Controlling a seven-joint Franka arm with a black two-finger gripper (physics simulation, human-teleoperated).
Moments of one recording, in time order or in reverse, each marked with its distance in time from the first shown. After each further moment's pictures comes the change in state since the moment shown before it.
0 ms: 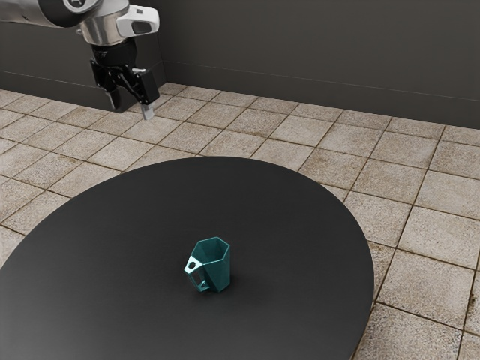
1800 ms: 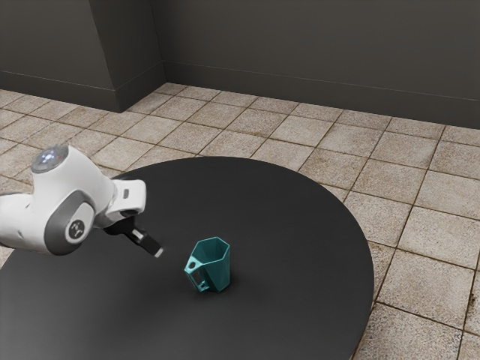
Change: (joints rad) arm -0.001 -0.244 -0.010 -1.176 -0.197 1.279 0.268
